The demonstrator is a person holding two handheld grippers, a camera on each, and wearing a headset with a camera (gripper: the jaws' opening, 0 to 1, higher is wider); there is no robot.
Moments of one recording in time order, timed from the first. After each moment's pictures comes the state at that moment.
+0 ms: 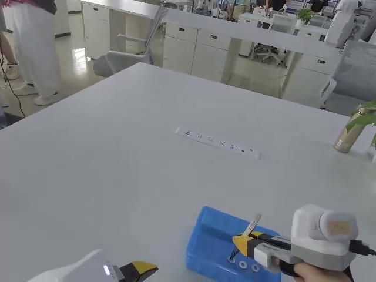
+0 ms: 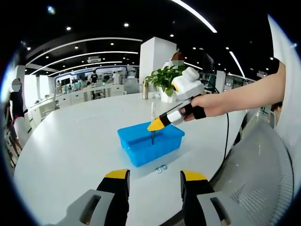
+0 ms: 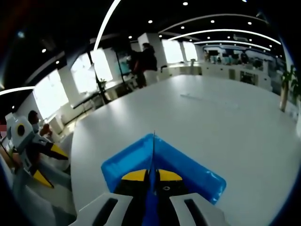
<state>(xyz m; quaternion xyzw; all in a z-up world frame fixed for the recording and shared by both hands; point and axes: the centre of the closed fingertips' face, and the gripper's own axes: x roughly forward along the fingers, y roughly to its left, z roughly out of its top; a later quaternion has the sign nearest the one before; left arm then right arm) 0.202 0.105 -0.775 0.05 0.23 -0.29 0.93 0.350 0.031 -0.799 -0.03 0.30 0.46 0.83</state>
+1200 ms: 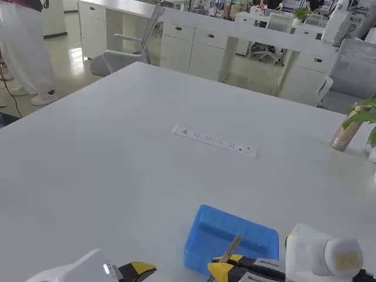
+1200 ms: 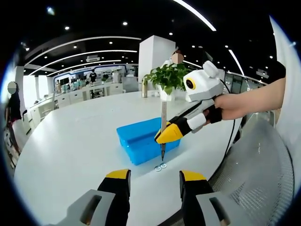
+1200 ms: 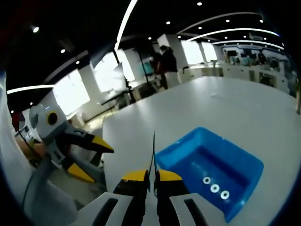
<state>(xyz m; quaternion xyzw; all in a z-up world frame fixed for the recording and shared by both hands) 0.201 0.105 -0.778 0.06 0.23 -0.30 0.92 0.270 0.060 -0.793 -0.02 0.30 0.55 0.78</state>
